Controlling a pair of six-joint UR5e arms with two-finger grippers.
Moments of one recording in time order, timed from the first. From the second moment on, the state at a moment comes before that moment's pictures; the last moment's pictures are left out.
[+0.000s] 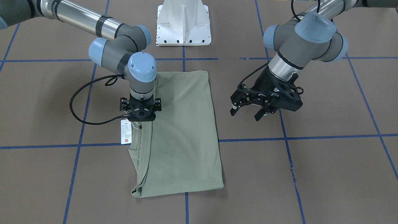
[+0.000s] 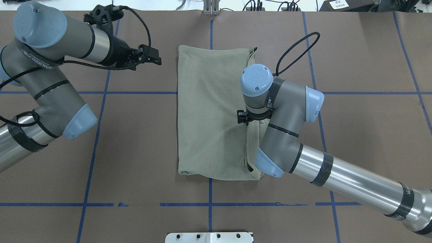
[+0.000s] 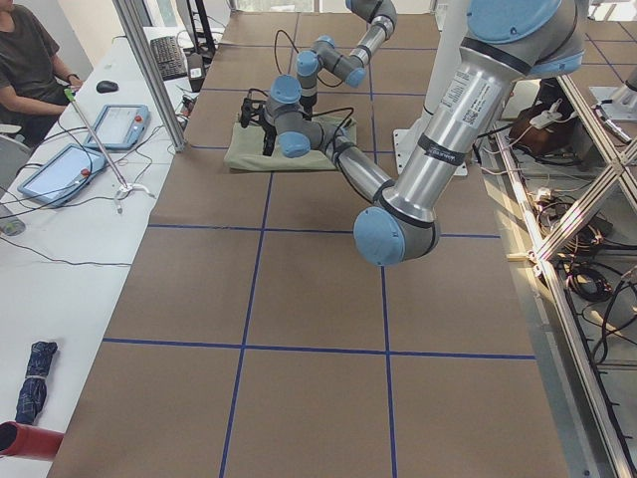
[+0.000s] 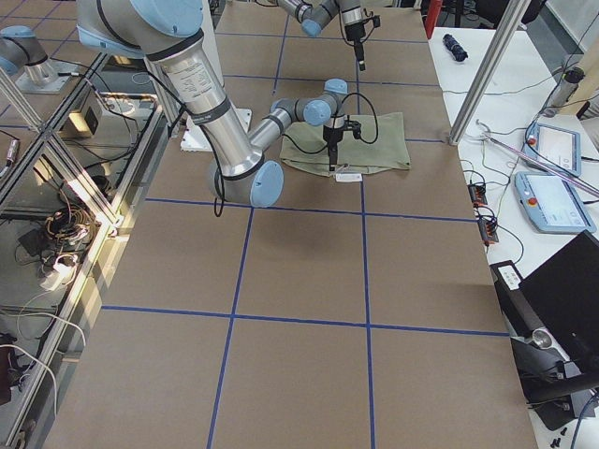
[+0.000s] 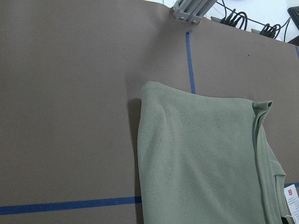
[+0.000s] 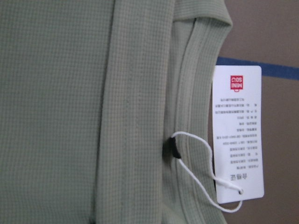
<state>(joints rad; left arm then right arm) -0.84 -2.09 -1.66 -2.16 -2.02 -1.21 0.57 -0.89 1.49 -1.67 1.84 1.01</state>
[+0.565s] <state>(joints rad) -0.84 -2.10 -1.66 -2.16 -2.02 -1.22 0.58 -0.96 1.56 -1.68 1.84 1.00</state>
